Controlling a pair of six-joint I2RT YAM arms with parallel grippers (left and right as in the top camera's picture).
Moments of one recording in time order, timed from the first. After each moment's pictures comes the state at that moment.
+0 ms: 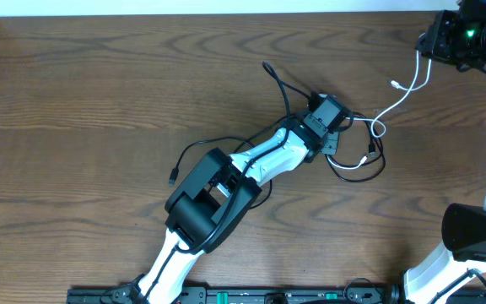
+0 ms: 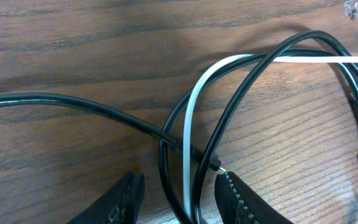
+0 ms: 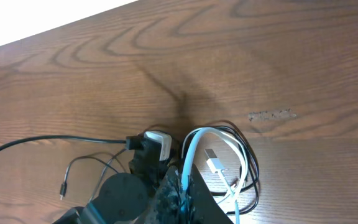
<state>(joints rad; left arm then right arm) -0.80 2.22 1.54 -0.31 -0.06 -0.56 -0.12 1.87 2.29 -1.43 -0.37 0.14</state>
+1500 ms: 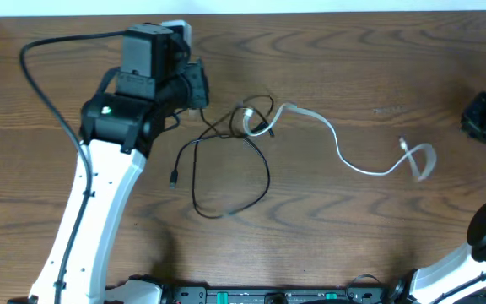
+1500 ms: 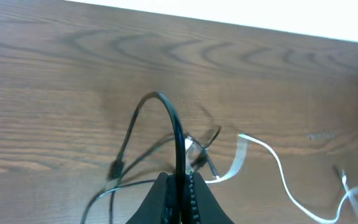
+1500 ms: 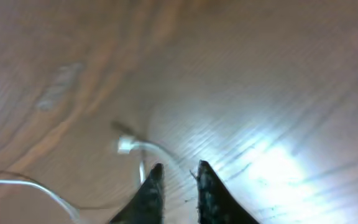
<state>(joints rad) -0.23 1.44 1.53 -0.84 0.11 -0.29 -0.47 1.87 1.59 -1.13 -0.10 0.30</state>
